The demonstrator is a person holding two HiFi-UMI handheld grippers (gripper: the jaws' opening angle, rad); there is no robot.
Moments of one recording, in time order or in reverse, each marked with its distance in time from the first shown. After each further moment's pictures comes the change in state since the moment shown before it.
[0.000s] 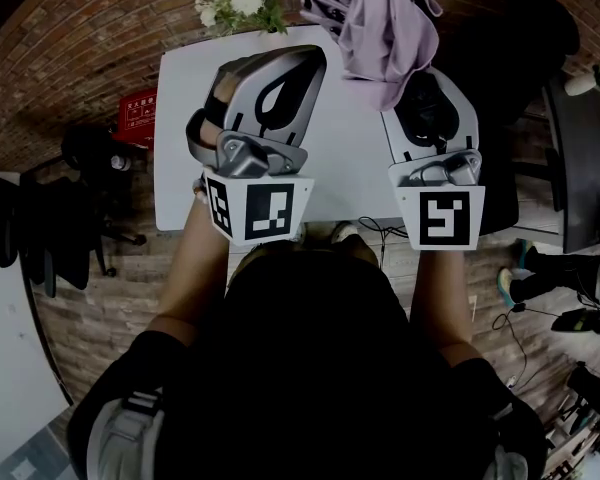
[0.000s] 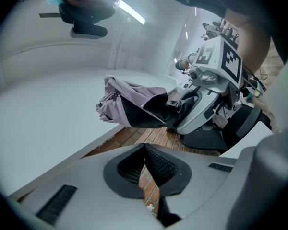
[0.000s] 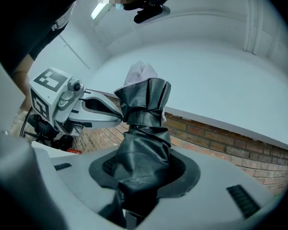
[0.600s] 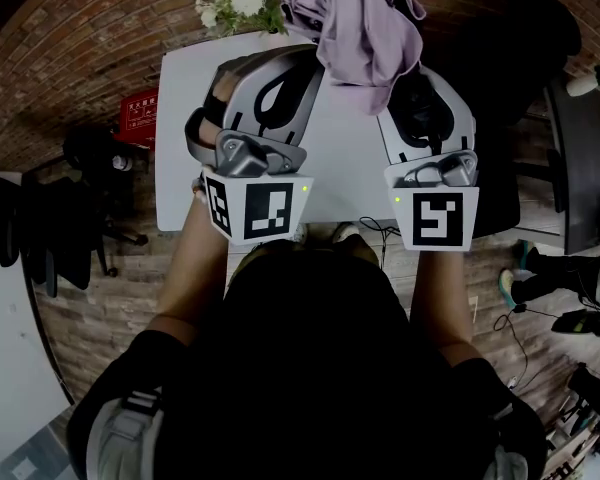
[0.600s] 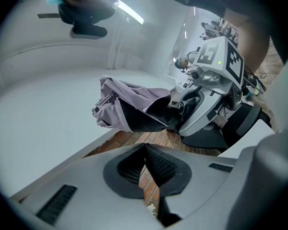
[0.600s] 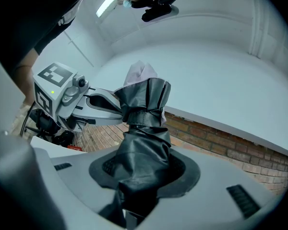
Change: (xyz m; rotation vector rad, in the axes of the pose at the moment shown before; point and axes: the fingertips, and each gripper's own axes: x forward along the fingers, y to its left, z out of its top) left arm 0.001 0.002 -0.003 0.011 -0.001 0.000; right arm 0.003 0.007 -0.005 -0.037 0.025 0.012
